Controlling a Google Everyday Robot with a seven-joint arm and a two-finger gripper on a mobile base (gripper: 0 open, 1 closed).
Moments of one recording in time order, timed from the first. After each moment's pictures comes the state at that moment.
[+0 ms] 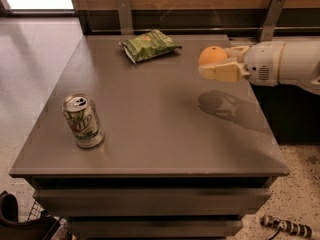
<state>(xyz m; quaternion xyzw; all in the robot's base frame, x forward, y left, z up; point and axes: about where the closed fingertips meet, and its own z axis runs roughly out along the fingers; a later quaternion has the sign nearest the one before) 0.588 -0.143 0.926 -0.38 0.72 0.26 0.52</state>
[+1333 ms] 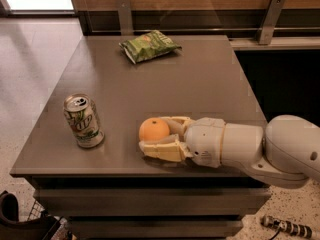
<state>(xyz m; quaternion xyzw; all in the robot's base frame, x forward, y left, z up) 0.441 0.003 0.844 -0.41 0.67 0.36 0.50</state>
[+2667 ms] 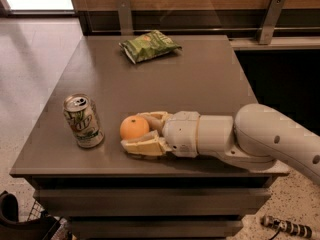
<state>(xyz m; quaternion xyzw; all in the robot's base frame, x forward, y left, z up) 0.458 0.047 0.834 -0.47 0.63 0.36 0.50</state>
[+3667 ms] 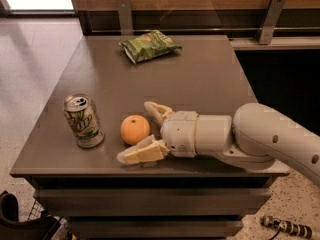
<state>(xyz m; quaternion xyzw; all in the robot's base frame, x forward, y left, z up) 0.456 0.052 0.836 -0.48 0.63 0.36 0.50</state>
